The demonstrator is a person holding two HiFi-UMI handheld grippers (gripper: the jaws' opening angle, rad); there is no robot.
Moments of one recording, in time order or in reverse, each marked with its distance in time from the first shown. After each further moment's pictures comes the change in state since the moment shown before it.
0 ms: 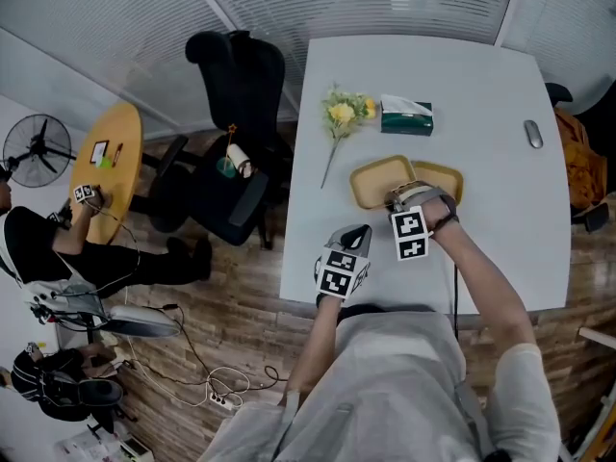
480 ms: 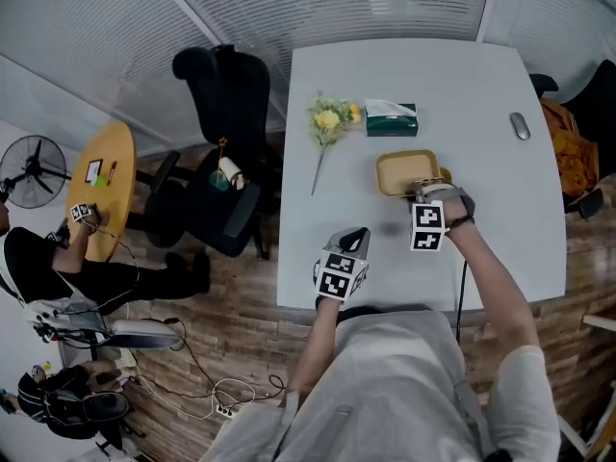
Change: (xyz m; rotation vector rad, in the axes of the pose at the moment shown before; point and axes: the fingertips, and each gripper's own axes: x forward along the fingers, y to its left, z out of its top) left arm 0.009 -0.019 0.005 0.036 0.006 -0.045; right arm -0.024 0.003 -0.086 0.241 0.126 -0.072
